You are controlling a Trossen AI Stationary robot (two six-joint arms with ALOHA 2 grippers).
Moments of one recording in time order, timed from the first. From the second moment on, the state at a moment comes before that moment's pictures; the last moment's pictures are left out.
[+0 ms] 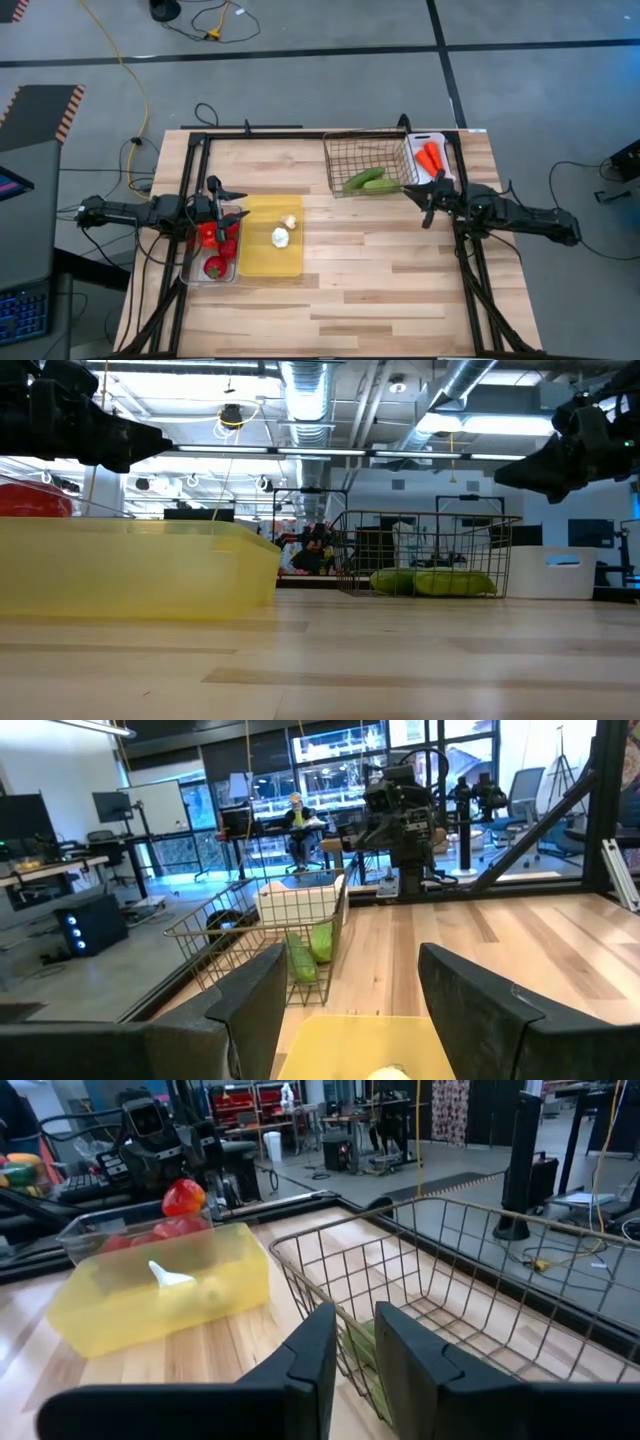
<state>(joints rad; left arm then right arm) -0.11 0.01 0.01 0.08 -0.33 0.15 -0.13 0.01 0.07 -0.13 0.26 0.13</state>
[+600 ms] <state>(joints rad) -0.11 0.01 0.01 0.08 -0.33 0.16 -0.13 0.00 0.07 -0.15 0.07 0.12</state>
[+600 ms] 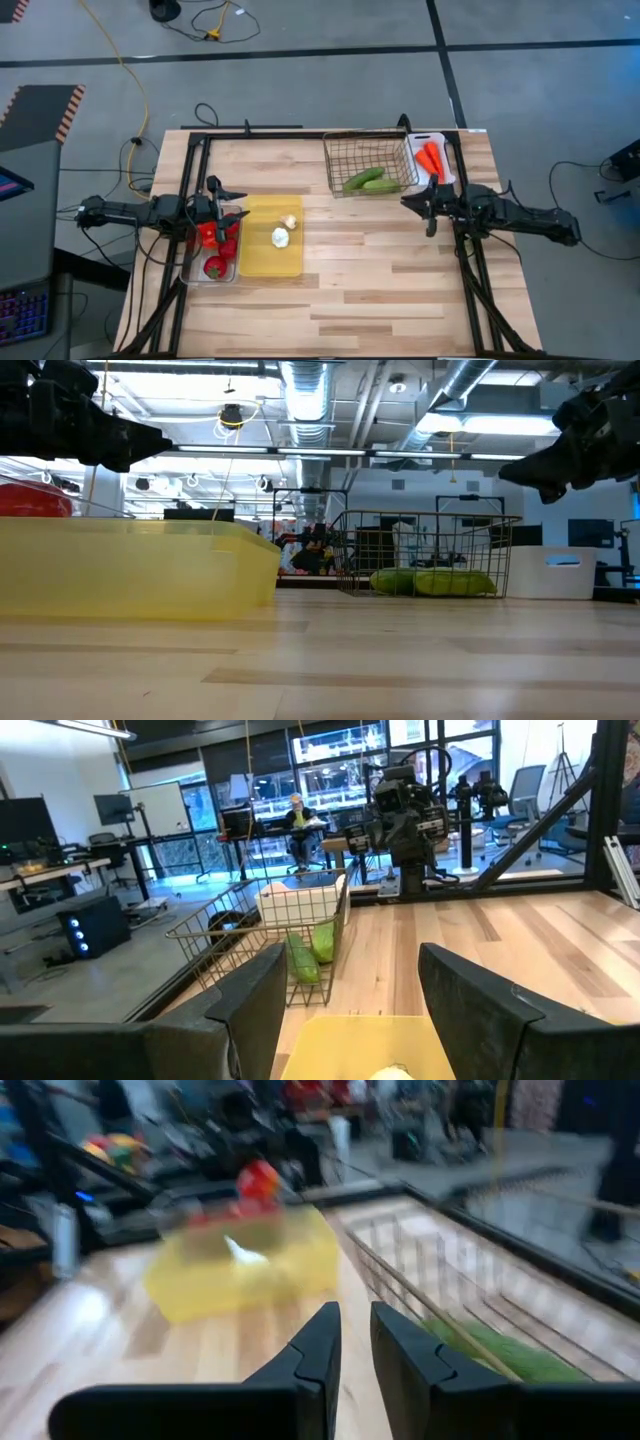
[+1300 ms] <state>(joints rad) -0.11 0.01 0.01 0.08 -0.34 0.23 -0.13 0.05 0.01 0.02 0.02 0.04</state>
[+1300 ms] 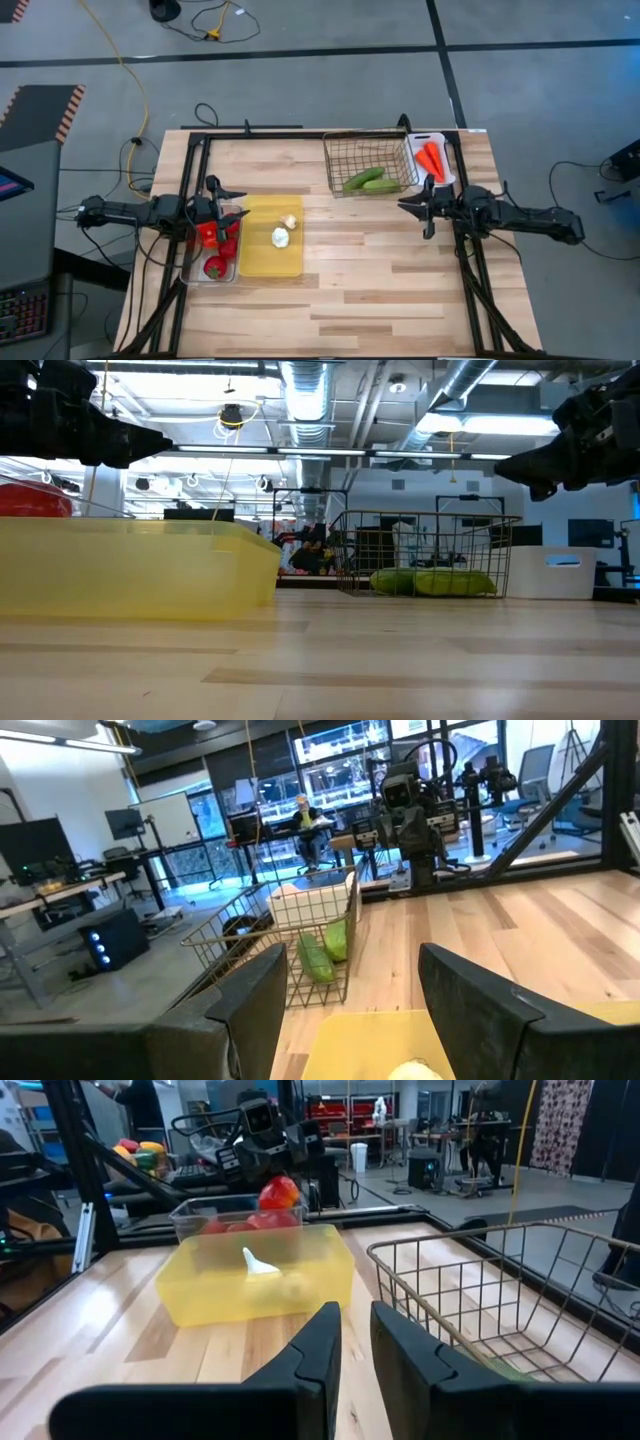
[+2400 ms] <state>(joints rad) 0.17 0.01 0.01 0.03 0.02 0.23 -0.13 0.05 0.01 0.02 0.02 0.04</state>
